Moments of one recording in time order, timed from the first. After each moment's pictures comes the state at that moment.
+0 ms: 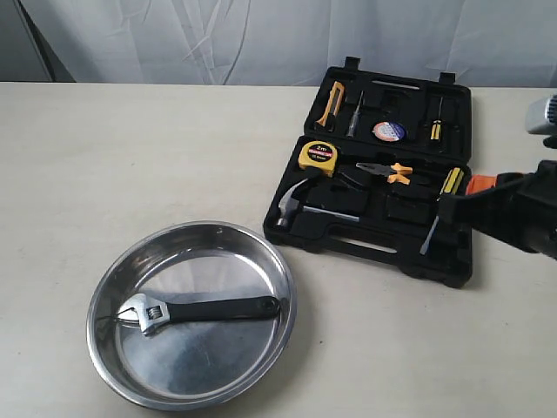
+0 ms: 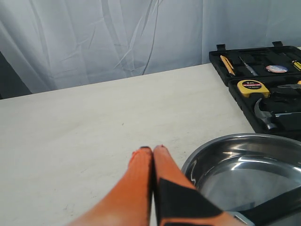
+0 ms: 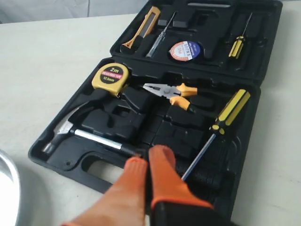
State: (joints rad) left arm -0.17 0.00 0.00 0.00 0.23 0.03; right arm 0.38 1.03 -0.35 0.86 -0.10 -0.59
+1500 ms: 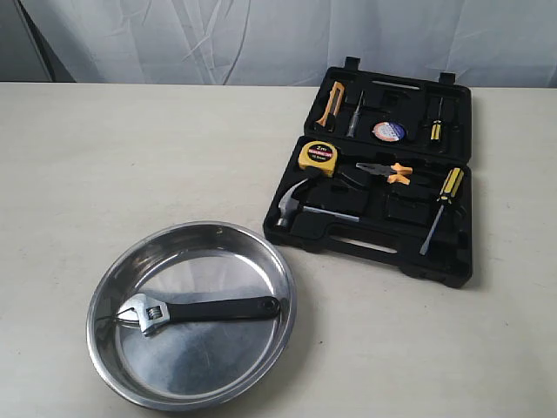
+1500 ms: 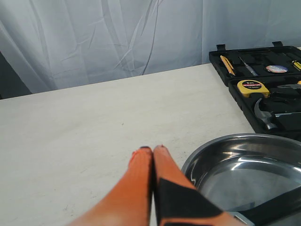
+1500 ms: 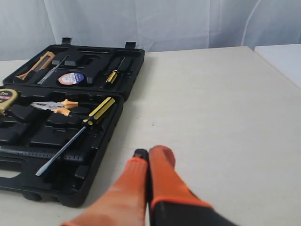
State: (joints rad) left arm -0.17 0.00 0.00 0.00 0.23 0.03; right arm -0.13 0.05 0.00 0.10 0.32 -0.07
